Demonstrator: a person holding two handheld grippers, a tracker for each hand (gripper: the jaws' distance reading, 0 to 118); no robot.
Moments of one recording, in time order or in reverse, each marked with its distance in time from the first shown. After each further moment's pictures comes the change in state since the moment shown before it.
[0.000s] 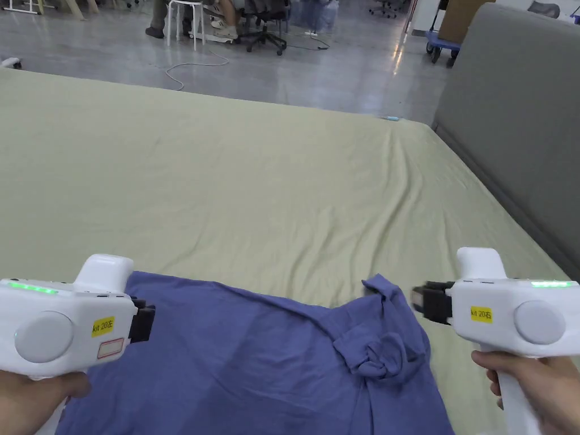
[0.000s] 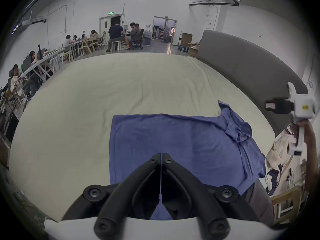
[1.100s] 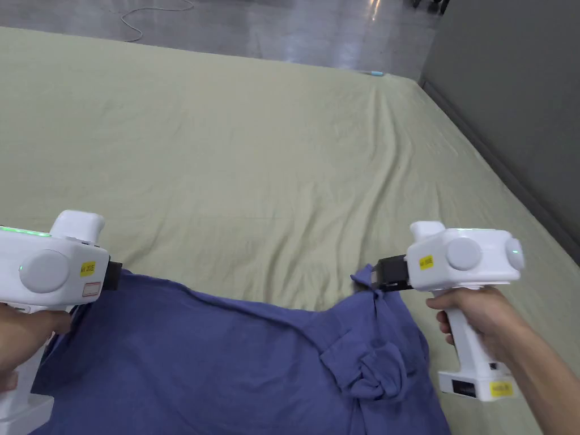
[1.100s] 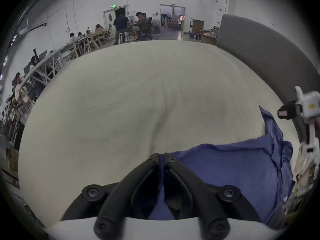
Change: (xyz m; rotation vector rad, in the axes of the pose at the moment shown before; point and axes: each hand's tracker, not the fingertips) left arm -0.040 0.097 -0.145 -0.103 0.143 -0.032; right arm 0.053 0.077 -0.204 -0.344 -0.071 -0.068
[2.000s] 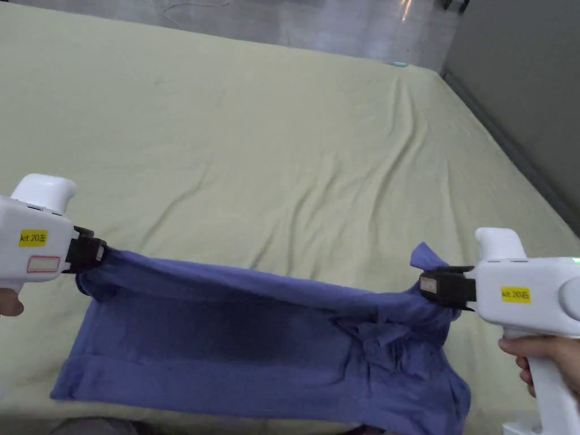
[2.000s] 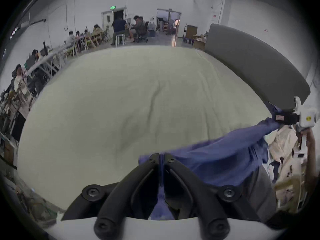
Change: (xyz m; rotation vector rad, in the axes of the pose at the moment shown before) left arm -0.036 -0.140 0.179 -0.009 -0.114 0.041; right arm -0.021 -0.221 0.195 0.190 0.210 0.068
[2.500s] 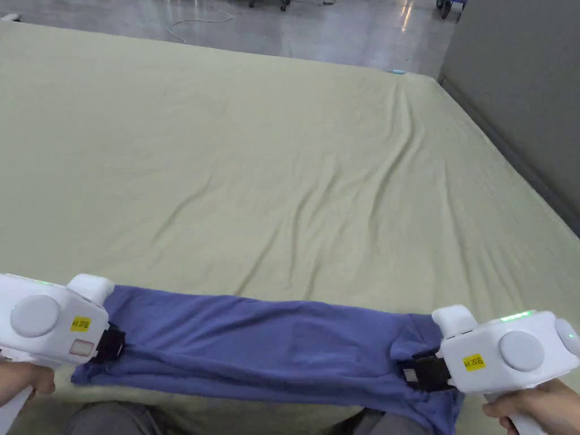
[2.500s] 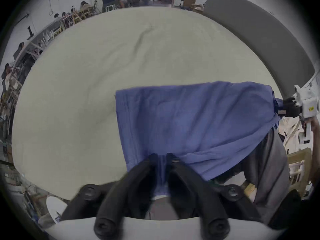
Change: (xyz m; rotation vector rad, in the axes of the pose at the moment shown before) left arm 0.010 -0.072 -0.059 -0.258 -0.003 -0.050; right arm 0.001 -0.074 -0.049 -0.310 -0.052 0.136
